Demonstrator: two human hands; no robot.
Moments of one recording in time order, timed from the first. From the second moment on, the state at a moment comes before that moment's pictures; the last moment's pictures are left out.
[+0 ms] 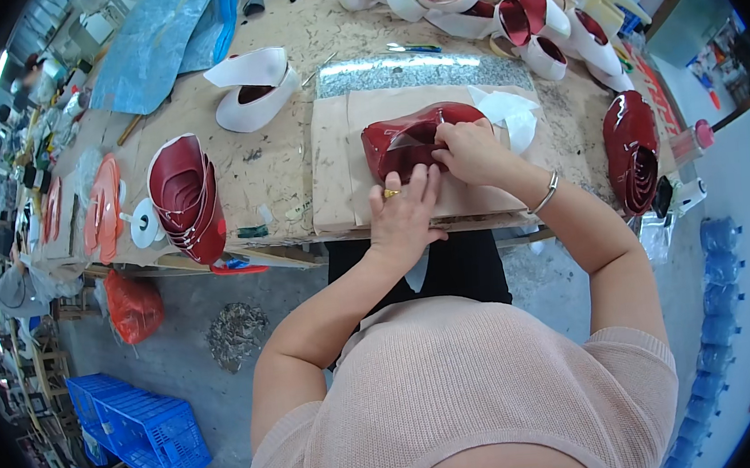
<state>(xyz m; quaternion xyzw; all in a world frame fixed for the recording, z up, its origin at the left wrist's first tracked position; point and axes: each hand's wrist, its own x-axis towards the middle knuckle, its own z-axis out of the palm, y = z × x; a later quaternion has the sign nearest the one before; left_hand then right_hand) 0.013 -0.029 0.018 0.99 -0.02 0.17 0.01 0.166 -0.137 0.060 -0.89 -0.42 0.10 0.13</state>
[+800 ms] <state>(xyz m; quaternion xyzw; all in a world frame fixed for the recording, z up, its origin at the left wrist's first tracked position) 0.024 -0.035 0.018 0.98 -0.08 0.17 0.02 0.156 -0.183 0.050 -0.88 -0.38 -0.05 0.26</state>
